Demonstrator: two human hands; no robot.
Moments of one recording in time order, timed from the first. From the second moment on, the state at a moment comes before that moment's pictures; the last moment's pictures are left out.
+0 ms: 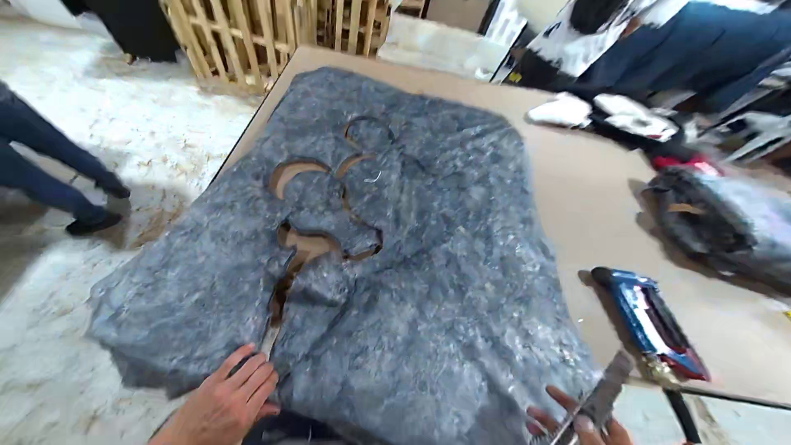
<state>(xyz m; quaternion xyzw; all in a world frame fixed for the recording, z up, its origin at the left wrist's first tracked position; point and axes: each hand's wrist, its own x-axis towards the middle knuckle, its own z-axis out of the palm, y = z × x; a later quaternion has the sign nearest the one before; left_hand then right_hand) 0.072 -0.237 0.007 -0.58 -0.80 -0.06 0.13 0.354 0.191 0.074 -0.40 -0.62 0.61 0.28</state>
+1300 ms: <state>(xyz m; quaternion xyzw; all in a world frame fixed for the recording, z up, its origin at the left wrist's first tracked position) 0.005 -0.157 0.071 -0.47 -0.76 0.00 -0.45 0.189 0.034 0.104 0.15 -0.95 0.27 -0.09</state>
